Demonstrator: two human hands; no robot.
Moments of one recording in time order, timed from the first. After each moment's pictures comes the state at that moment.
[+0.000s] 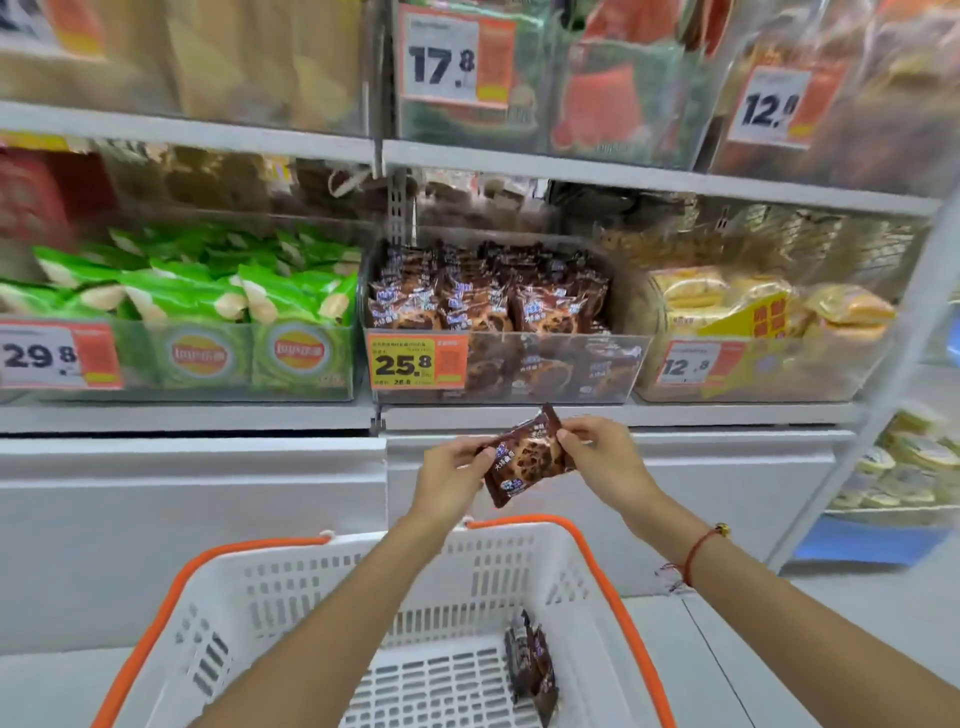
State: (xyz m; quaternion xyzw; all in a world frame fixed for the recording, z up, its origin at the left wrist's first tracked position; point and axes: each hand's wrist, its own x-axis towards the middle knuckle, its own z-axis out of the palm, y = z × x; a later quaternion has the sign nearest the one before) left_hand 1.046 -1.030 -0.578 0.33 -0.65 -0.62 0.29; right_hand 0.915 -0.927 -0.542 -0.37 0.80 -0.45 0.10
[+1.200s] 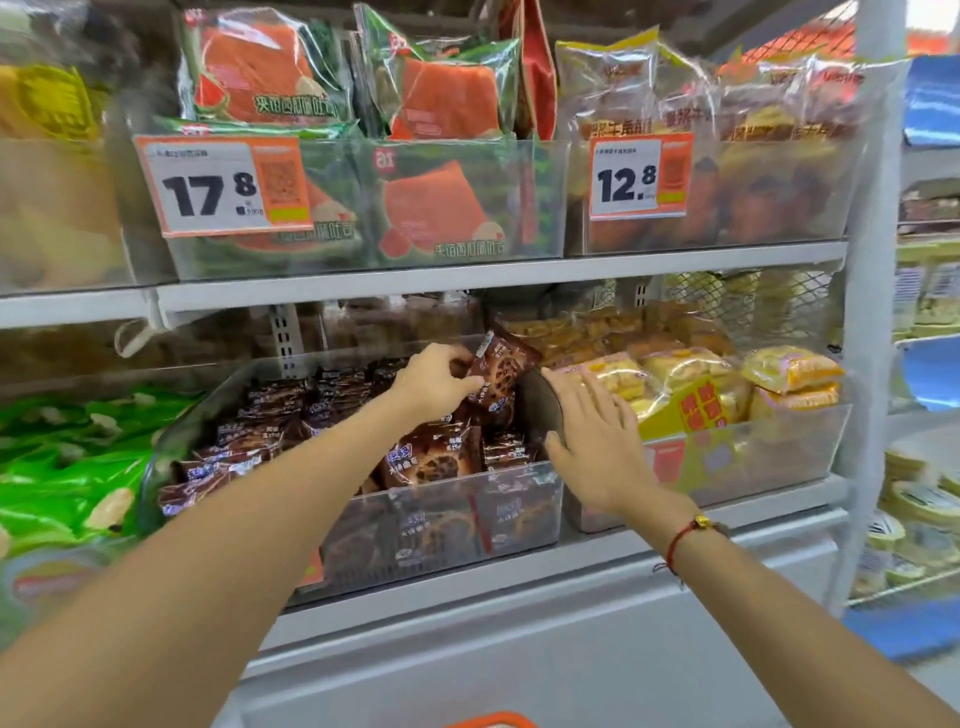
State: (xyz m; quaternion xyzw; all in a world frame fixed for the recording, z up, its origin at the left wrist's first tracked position) left_hand 0.847 -1.115 -0.406 0.24 -0.91 -0.26 0.24; right_hand 0.749 -0.956 -0.475 -0.46 0.84 -0.22 -0.19
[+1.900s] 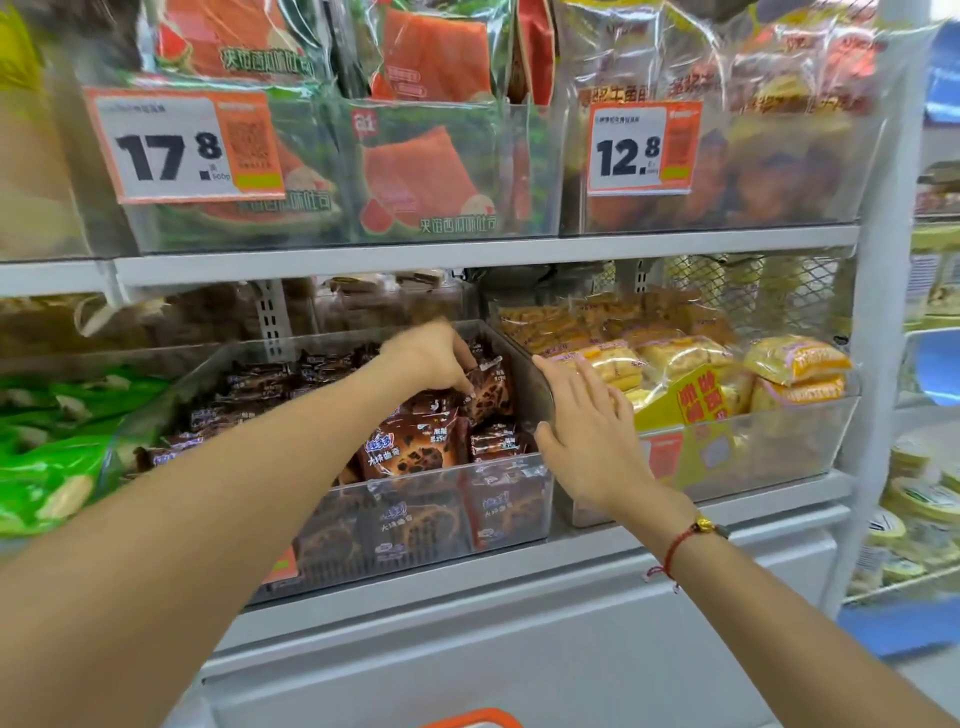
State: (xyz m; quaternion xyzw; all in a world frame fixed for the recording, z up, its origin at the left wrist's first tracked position) left_hand 0.822 -1.125 -0.394 0.27 -0.95 -0.12 0.12; right_hand 0.750 -0.954 -0.476 -0.47 0.83 -0.23 -0.18
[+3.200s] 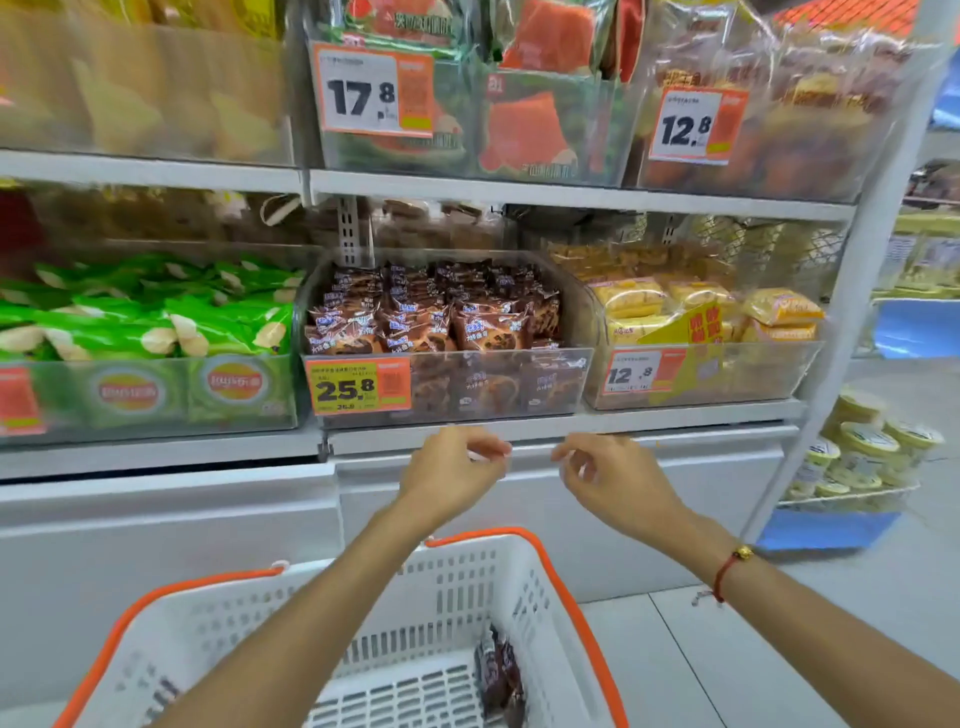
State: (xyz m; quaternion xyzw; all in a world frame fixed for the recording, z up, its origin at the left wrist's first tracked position) left_hand 1.011 -1.011 -0.520 0.28 -0.86 -0.39 0.19; right_hand 0.872 -0.870 -0.520 -0.49 0.84 -0.22 -0.03
